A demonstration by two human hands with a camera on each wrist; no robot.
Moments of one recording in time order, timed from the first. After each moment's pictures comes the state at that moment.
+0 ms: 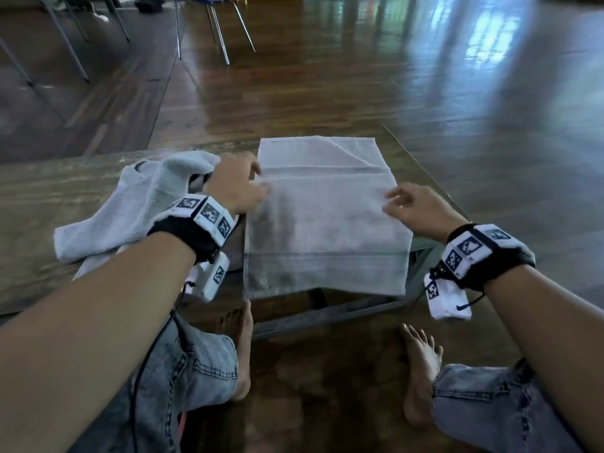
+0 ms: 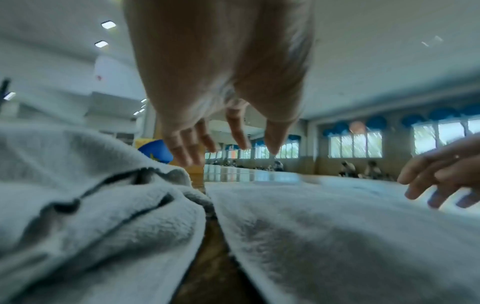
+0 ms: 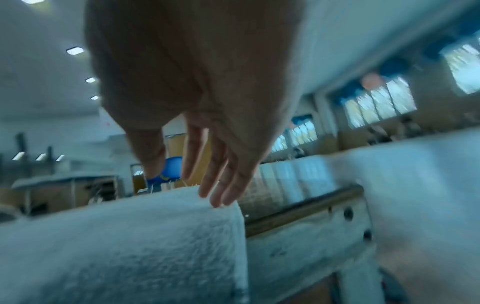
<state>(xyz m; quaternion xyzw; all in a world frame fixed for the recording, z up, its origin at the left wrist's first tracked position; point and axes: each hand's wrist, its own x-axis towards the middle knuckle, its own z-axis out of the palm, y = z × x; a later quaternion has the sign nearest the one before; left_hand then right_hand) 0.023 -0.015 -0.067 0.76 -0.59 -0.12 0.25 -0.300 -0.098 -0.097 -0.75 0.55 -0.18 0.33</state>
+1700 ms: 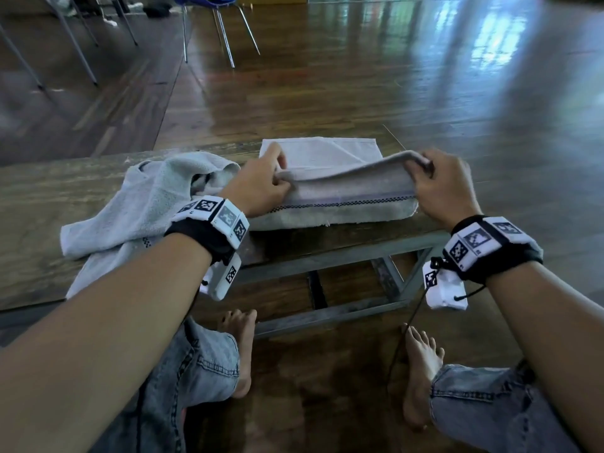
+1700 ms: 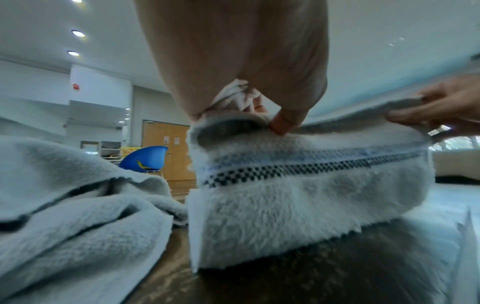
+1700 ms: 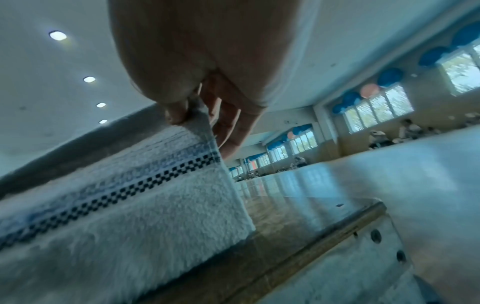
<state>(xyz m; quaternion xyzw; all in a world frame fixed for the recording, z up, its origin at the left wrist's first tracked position) -0.004 -0.017 -0.070 0.66 -0.68 -0.10 0.30 -0.306 -0.102 -0.072 -0.78 0.48 -0.38 0.11</state>
